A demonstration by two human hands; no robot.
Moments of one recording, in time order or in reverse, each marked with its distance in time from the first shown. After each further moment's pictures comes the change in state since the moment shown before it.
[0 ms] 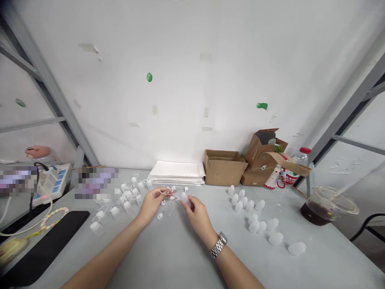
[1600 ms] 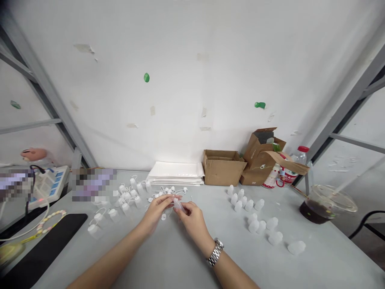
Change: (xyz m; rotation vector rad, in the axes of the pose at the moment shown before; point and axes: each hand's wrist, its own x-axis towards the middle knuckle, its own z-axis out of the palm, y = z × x) left_hand -0.021 0.019 0.012 -0.442 -0.170 -0.161; right_hand -0.004 -0.011 0.011 0.164 -0.060 0.147
